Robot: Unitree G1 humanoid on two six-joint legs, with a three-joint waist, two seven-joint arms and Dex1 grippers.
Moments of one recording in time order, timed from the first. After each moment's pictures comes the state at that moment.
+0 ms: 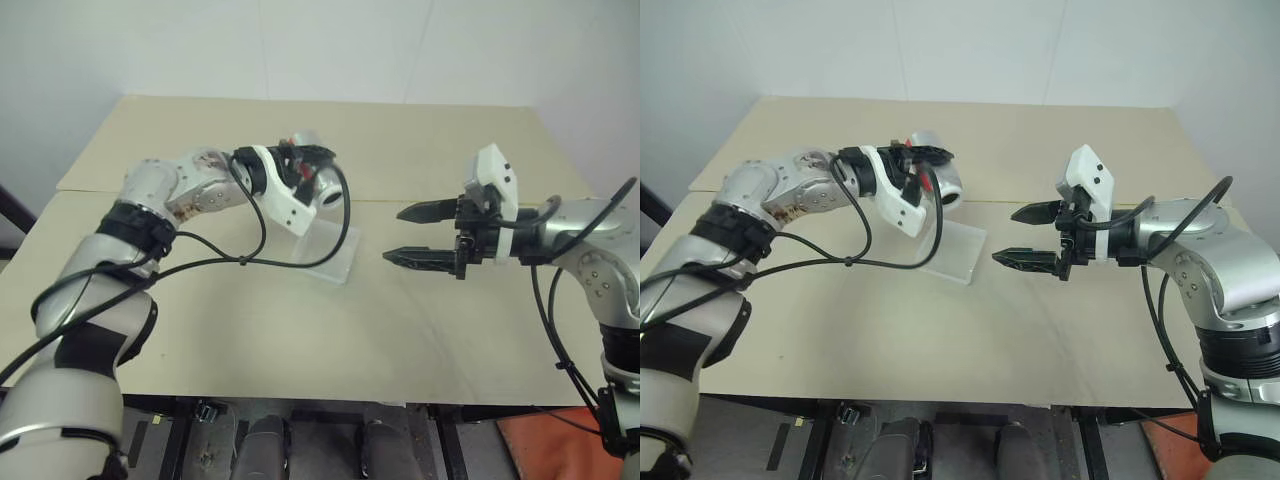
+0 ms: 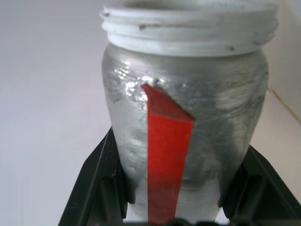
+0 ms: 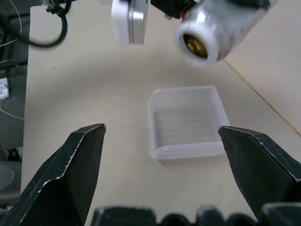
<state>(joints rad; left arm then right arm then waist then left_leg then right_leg) -1.35 0.66 -0.73 0.80 1.02 -0.84 -0.05 -0.67 -0.85 -0.01 -0.29 0.64 0.86 1.02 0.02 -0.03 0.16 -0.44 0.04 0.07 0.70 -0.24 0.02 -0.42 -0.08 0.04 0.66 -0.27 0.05</state>
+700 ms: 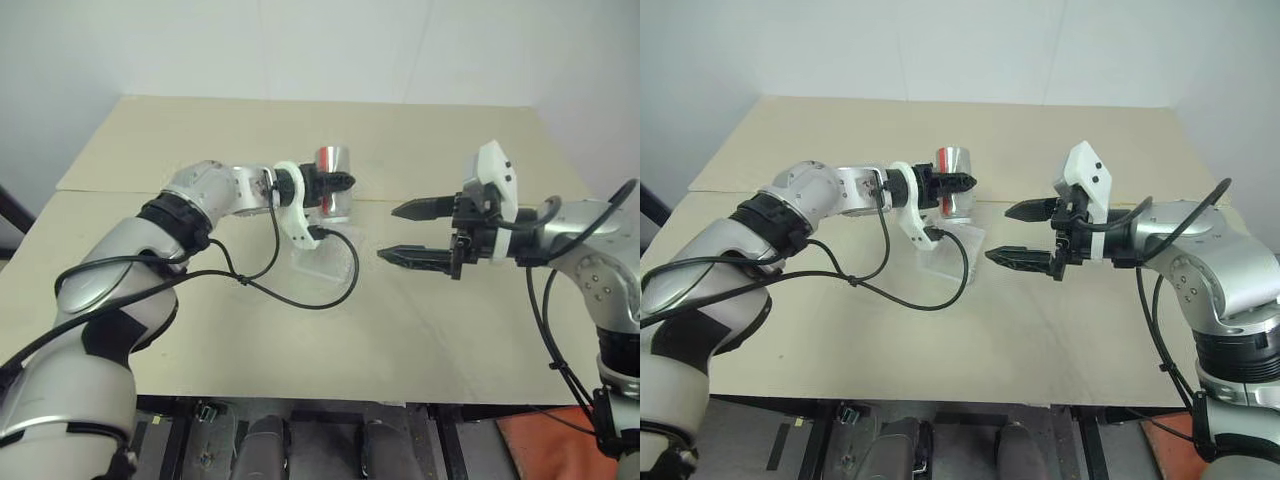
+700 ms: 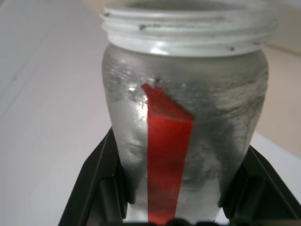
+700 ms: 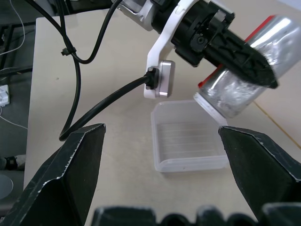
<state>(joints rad) -1.39 0.58 -0.92 0.76 1.41 -0.61 0.29 -0.66 -0.83 -0.03 -0.32 0.67 0.86 0.98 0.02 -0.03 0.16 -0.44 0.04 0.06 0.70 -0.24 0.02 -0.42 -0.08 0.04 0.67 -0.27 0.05</state>
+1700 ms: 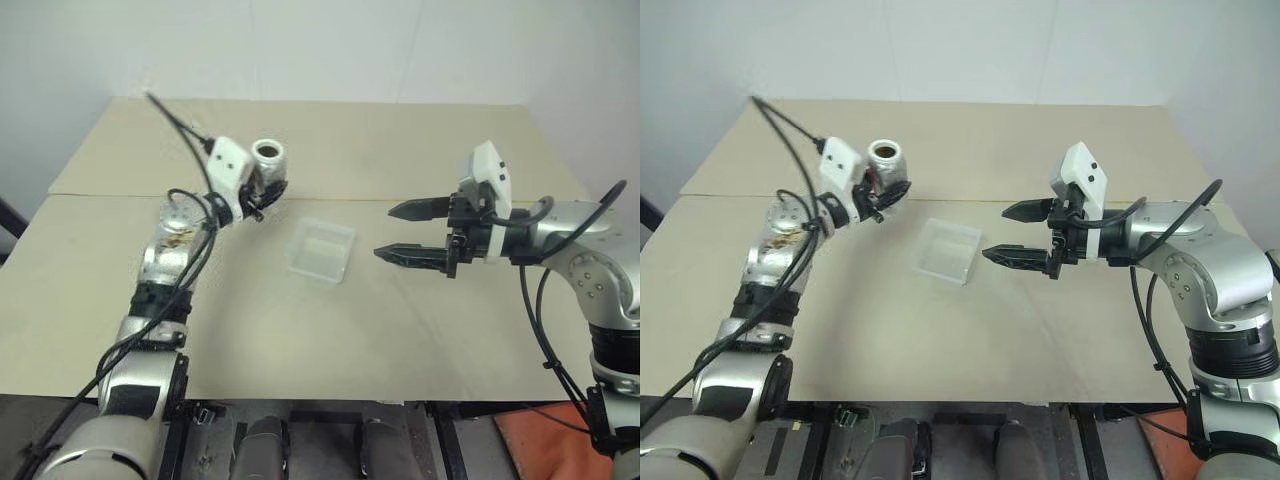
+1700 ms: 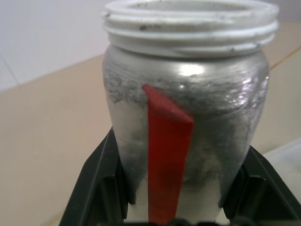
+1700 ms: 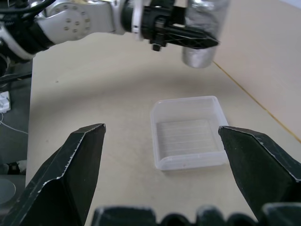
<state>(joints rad) -0.74 0.41 0.06 0.31 -0.24 0.32 -0.62 -0.67 -0.81 -0.02 -0.30 0.67 0.86 0.98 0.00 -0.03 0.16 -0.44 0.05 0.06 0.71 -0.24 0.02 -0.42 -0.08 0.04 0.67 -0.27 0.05</state>
